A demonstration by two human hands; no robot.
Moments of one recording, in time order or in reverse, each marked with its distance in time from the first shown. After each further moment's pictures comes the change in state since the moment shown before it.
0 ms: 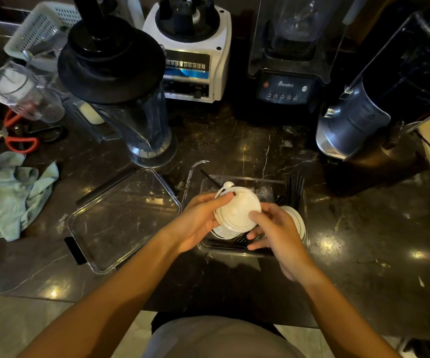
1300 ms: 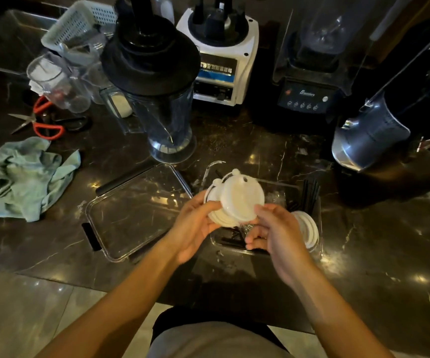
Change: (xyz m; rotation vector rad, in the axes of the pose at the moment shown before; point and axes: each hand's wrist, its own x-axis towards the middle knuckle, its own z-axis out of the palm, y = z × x) left_hand -0.035 -0.017 -0.032 -0.090 0.164 0.158; right_hand -0.022 -0.017 0.034 0.174 -0.099 0.010
